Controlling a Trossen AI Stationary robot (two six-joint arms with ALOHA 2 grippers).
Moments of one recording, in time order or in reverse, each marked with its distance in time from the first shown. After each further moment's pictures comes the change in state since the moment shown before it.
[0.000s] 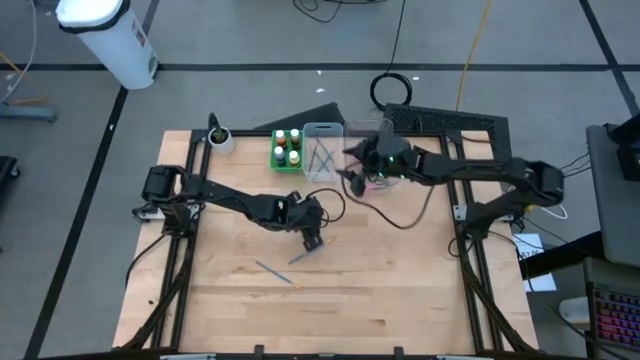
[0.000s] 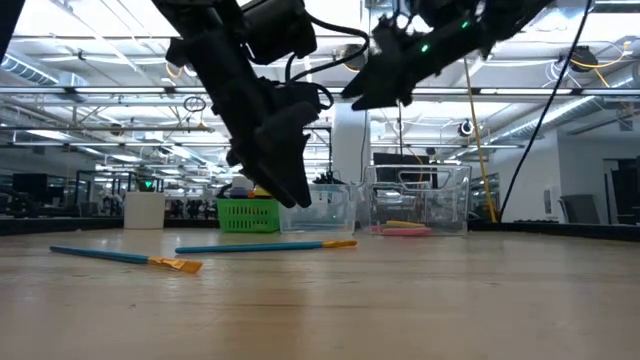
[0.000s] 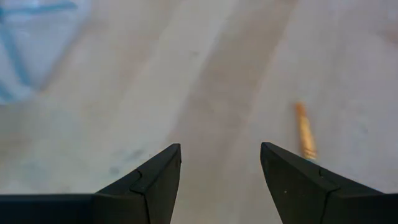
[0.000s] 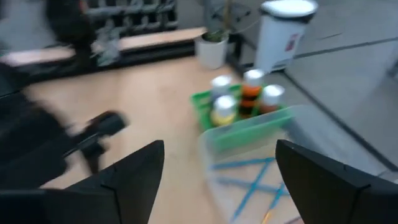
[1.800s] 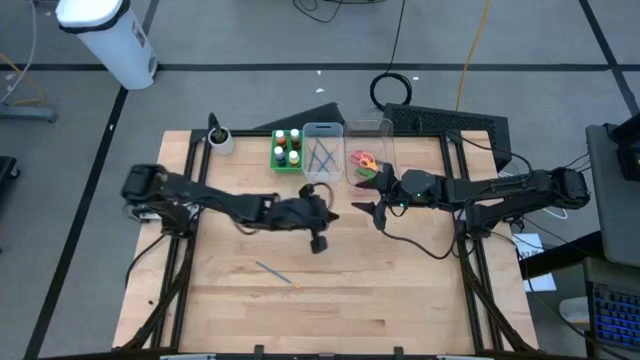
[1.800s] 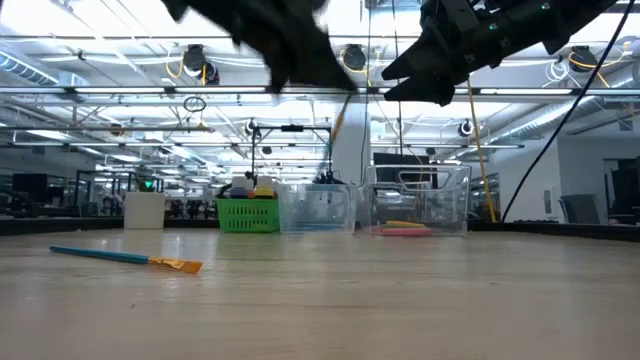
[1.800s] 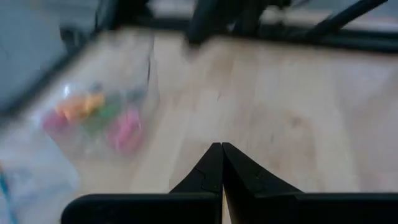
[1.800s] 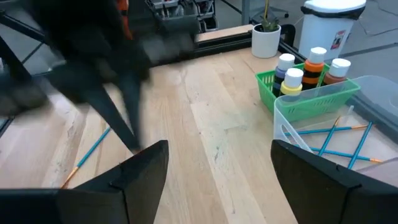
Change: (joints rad) left arm -0.062 -0.133 -0.002 0.372 -0.034 0.268; right arm 0.255 -0.261 -0.277 0.052 0.081 0.158
